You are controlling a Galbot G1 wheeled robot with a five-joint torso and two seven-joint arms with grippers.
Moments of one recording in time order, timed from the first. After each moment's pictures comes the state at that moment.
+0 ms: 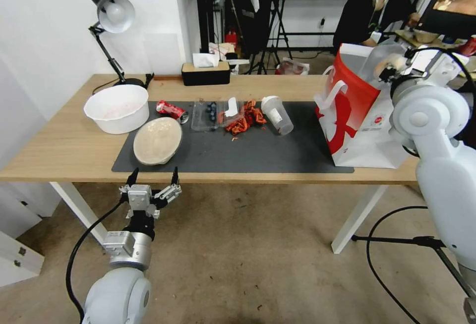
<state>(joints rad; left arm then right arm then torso) 1.59 -1.47 -0.56 -2.17 -0.11 0.03 -0.03 -0.55 0.96 0.40 1.91 1.18 -0.65 1.00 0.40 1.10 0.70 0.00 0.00</state>
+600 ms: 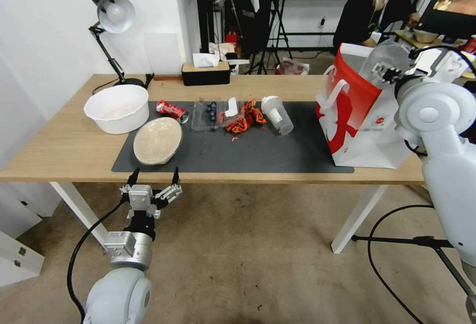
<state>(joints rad) 1.59 -1.47 -0.55 -2.16 -0.10 0.02 -0.03 -0.55 0.93 0.42 1.95 1.17 -0.53 0.92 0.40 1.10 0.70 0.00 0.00</state>
